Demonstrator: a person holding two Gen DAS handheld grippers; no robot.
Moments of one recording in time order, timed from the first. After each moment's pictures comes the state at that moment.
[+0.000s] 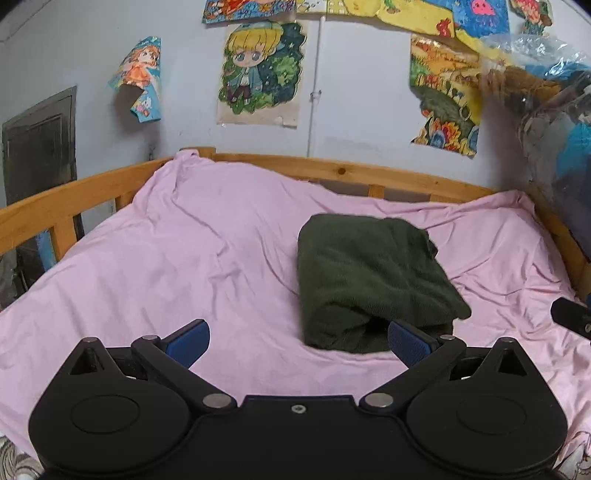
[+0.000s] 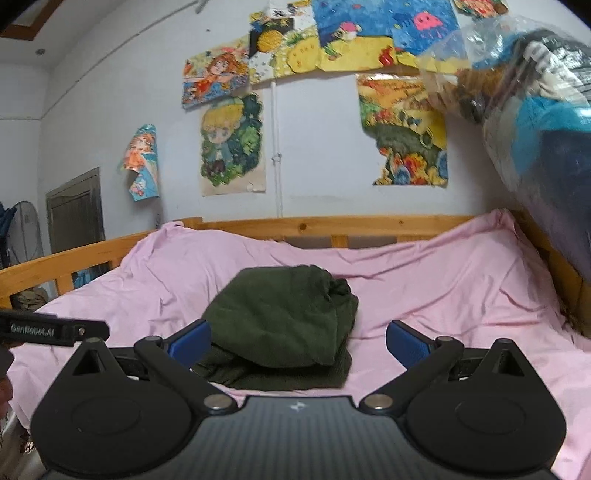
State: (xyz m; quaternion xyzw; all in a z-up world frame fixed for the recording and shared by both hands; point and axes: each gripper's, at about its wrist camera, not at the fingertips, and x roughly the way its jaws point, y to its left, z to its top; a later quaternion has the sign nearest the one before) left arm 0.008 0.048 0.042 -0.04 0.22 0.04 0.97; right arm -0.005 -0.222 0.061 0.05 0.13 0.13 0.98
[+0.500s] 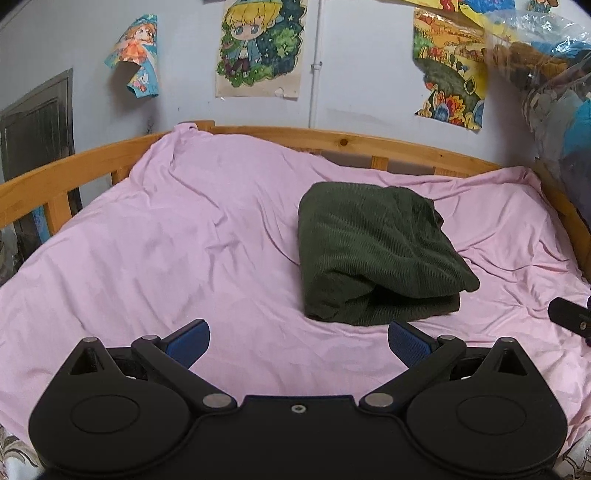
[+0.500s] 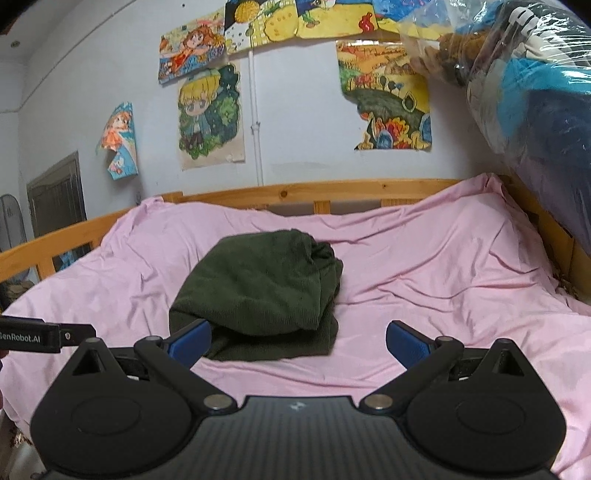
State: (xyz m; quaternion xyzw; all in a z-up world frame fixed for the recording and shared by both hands) left arm 0.018 0.043 0.023 -0.03 0.26 0.04 0.96; right arm 0.007 -0.223 0.037 0.05 0.19 0.11 0.98
